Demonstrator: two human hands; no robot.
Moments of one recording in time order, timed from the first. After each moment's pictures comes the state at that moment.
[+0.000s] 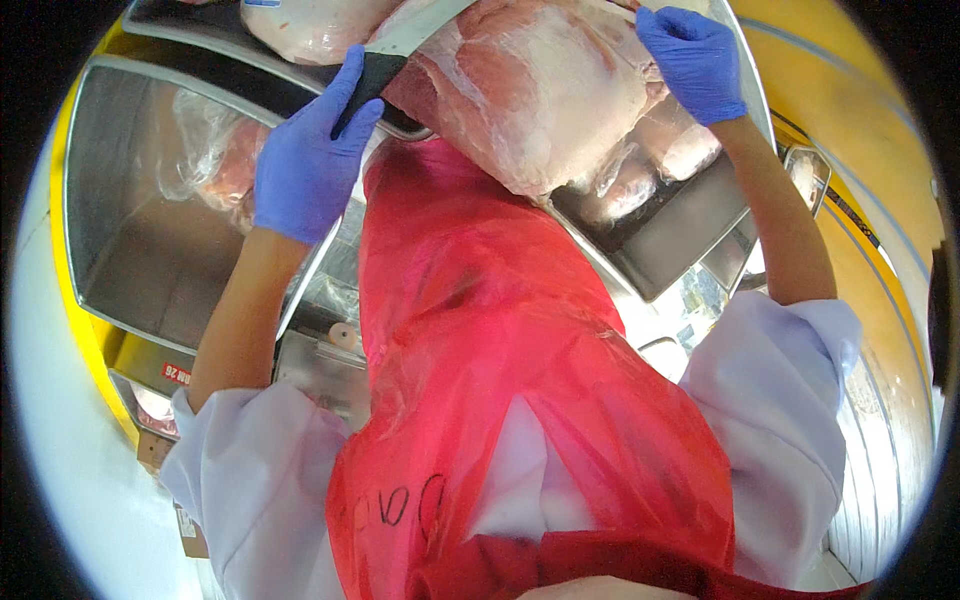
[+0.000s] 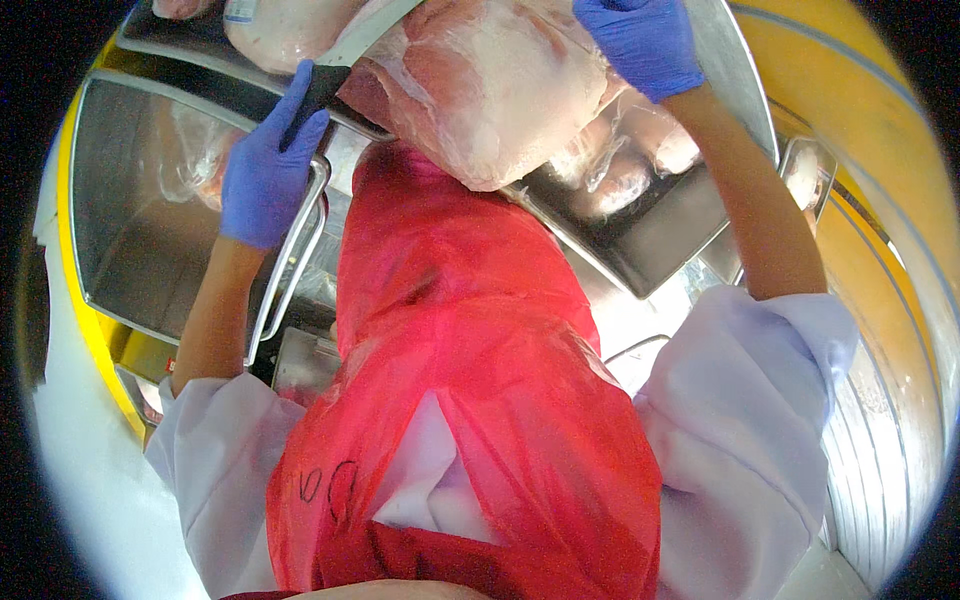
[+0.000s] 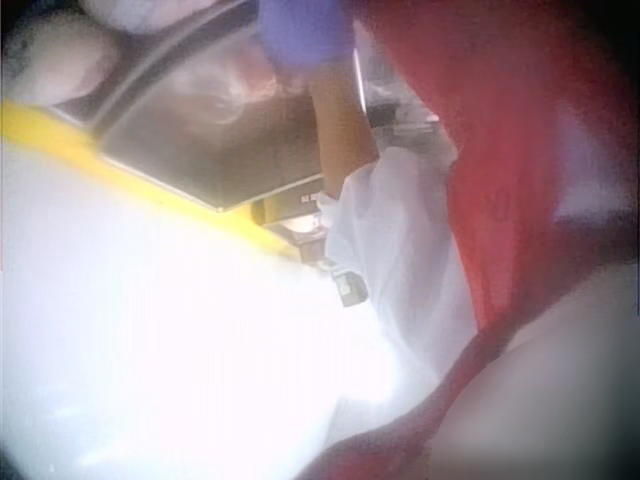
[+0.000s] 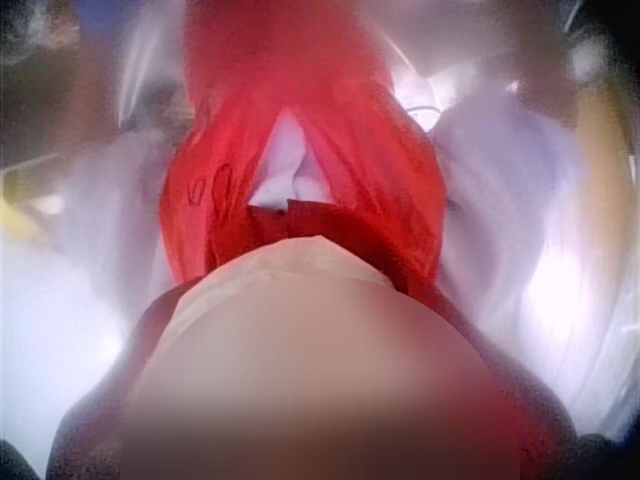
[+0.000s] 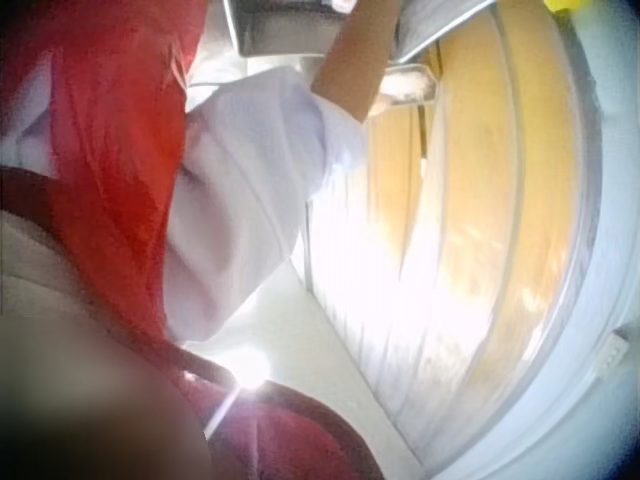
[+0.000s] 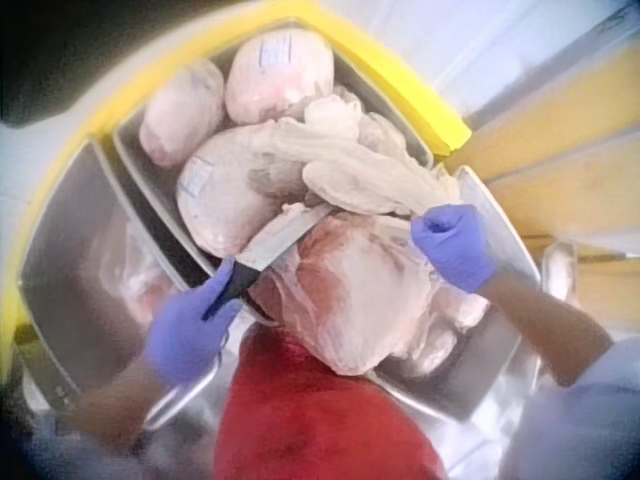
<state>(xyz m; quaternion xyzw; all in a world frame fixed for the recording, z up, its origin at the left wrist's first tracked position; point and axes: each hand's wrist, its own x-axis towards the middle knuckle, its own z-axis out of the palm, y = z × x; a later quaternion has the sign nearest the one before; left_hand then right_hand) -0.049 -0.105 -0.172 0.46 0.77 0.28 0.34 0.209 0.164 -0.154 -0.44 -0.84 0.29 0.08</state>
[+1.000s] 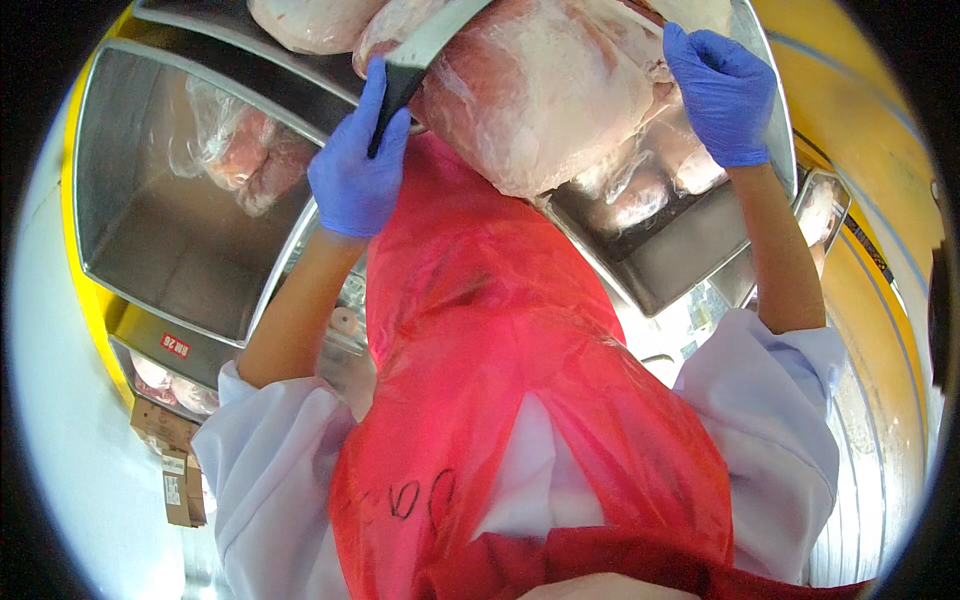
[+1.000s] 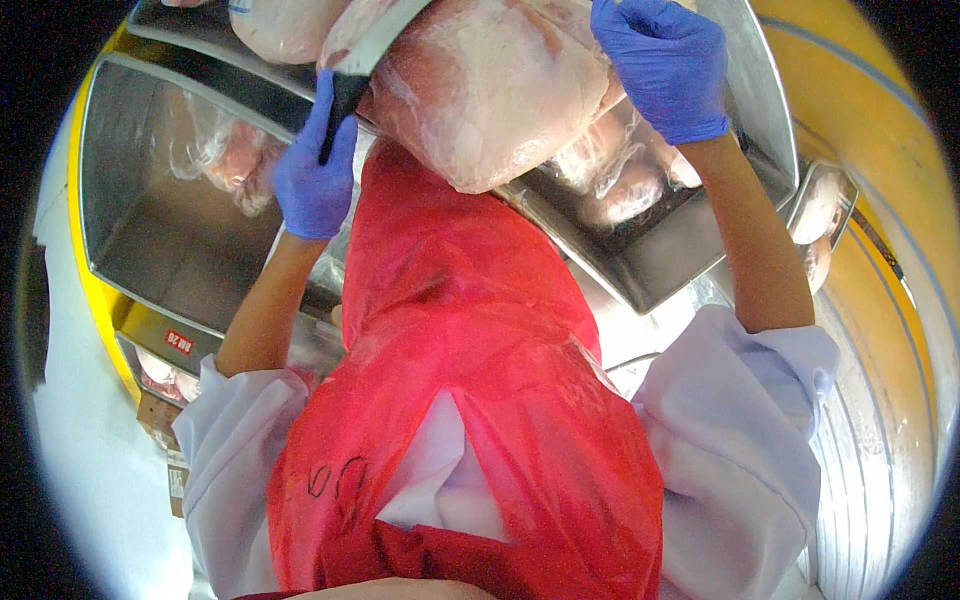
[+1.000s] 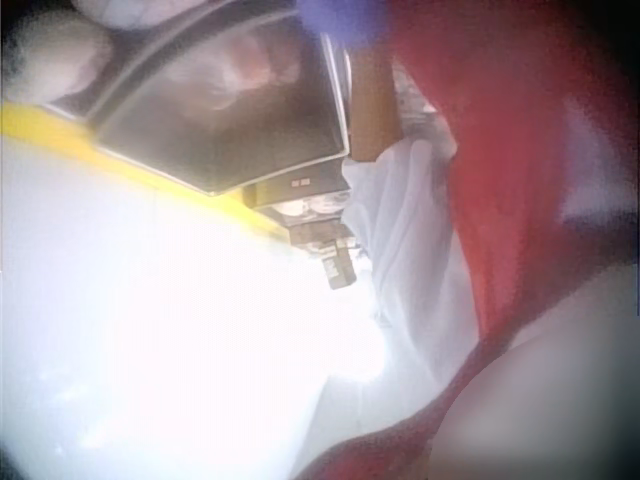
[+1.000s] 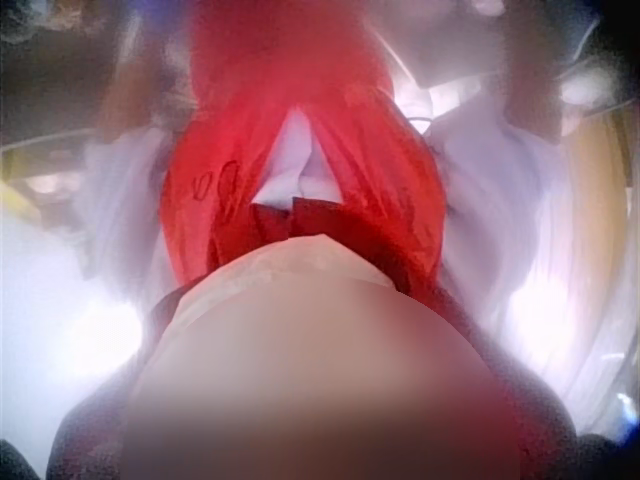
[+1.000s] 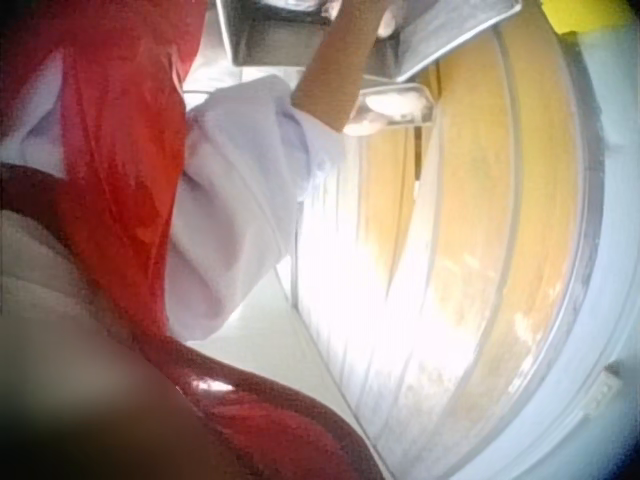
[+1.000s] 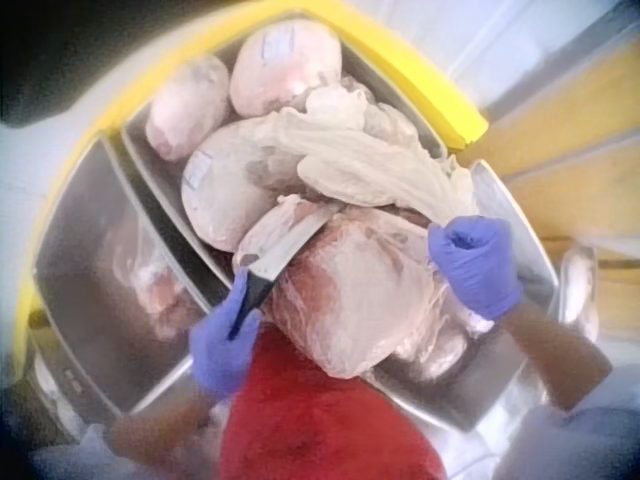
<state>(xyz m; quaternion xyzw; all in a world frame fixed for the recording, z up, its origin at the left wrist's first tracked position) 0.025 -0.117 -0.220 0.41 0.80 0.35 0.24 0.238 0.145 -0.141 -0.48 -0.80 0.35 0.14</state>
